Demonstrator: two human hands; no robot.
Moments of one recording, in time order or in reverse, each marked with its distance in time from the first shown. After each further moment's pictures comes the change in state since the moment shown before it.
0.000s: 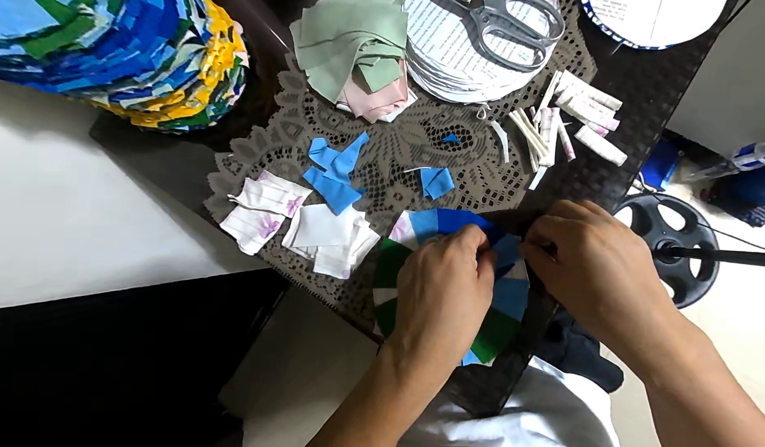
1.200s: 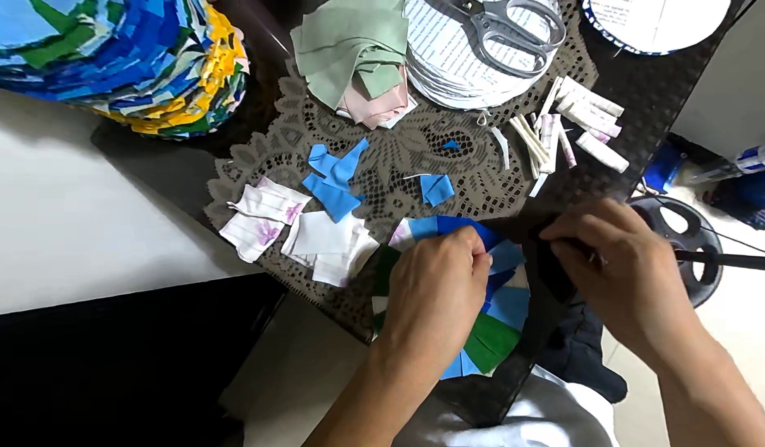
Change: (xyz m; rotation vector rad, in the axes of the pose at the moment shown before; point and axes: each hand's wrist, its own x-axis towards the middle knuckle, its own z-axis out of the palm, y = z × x) left_hand 0.014 -0.001 -0.014 0.004 -0.180 -0.082; right_hand -0.011 0.032 0.001 0.197 0.164 -0.053
